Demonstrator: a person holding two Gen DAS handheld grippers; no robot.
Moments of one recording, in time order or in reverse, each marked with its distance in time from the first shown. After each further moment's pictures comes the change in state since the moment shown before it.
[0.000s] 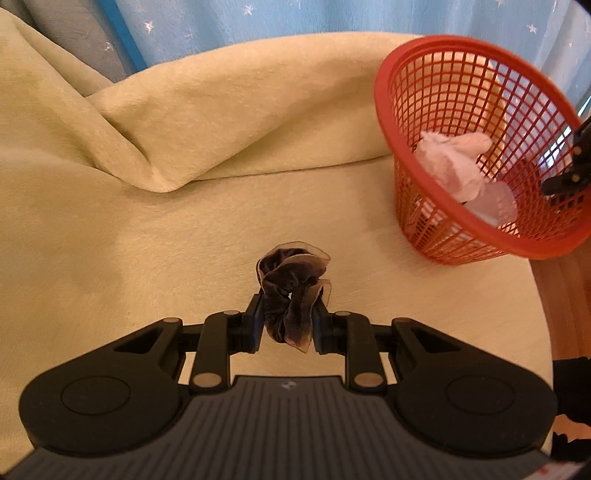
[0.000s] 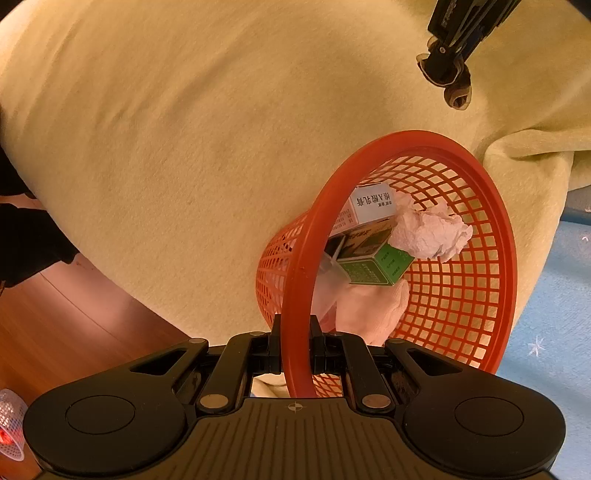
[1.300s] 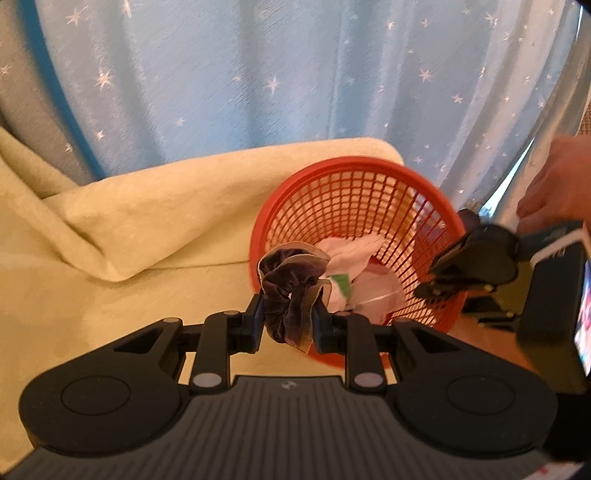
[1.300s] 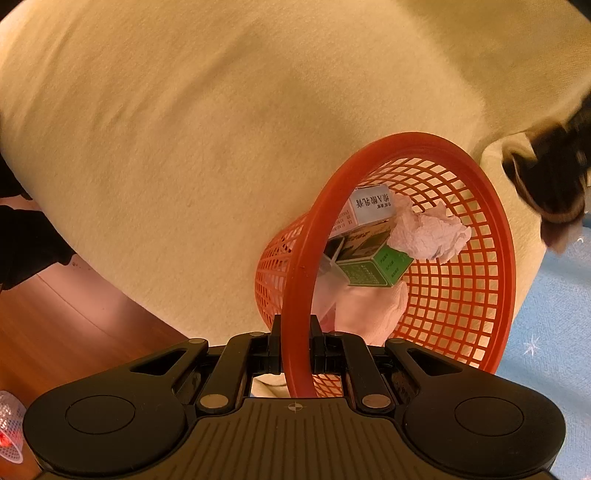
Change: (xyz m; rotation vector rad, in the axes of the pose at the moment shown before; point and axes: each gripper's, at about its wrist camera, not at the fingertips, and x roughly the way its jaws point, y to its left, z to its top) left arm -0.086 -0.061 0.060 0.028 -0.177 -0.144; right arm 0.000 0.003 0.001 0.005 0.004 -0.016
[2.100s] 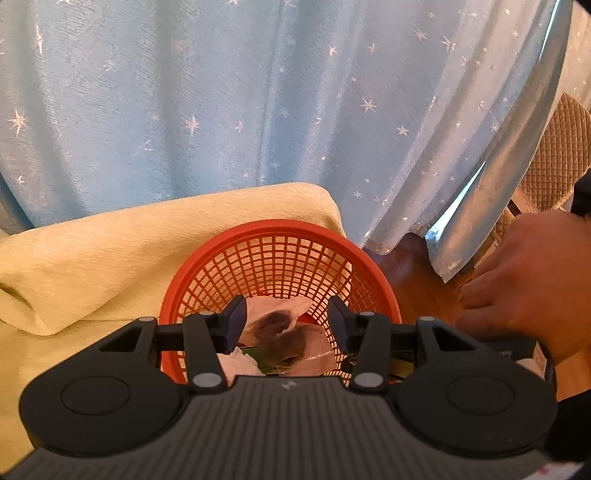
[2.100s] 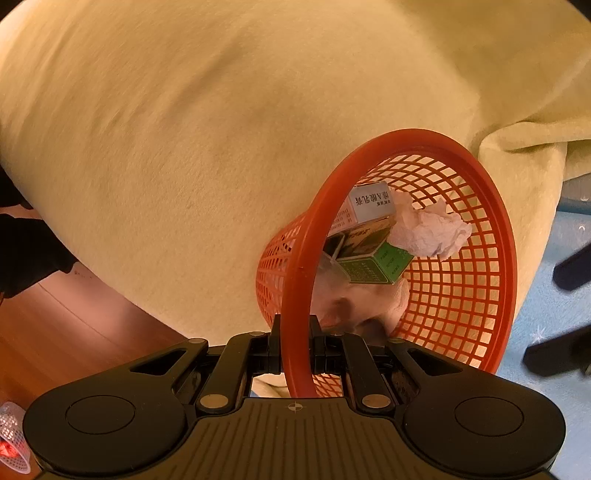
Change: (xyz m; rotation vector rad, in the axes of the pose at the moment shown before) left arm 0.026 -0.034 0.054 0.013 -0.056 -0.178; right arm -0.001 0.001 -0.004 0.026 -0.013 0.002
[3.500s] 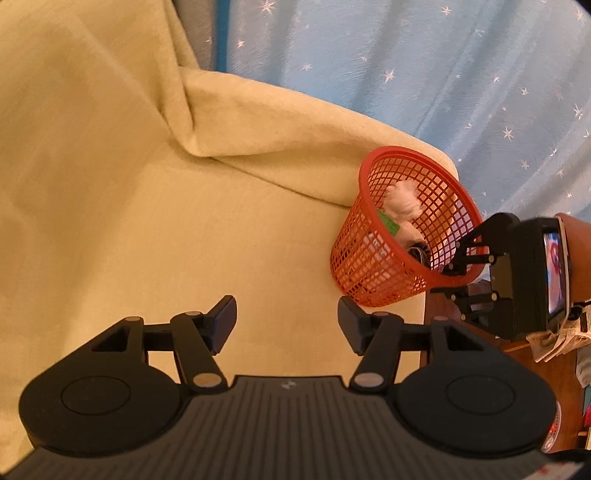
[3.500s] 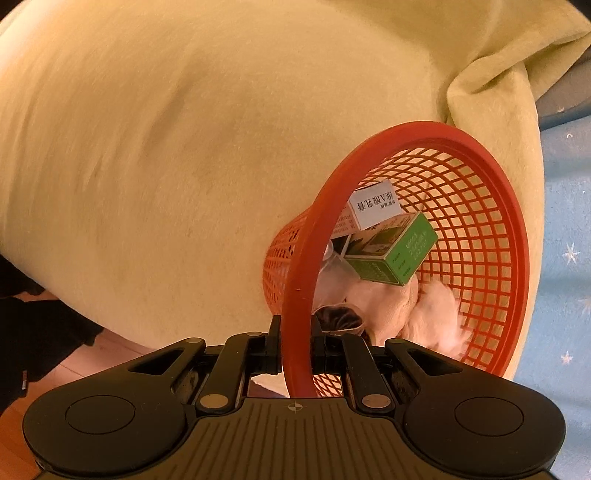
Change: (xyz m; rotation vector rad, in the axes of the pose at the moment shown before) left arm -0.110 0.021 -0.155 -0.517 0.033 0.318; right arm 0.011 -0.009 -0.015 0.288 -0.102 0.045
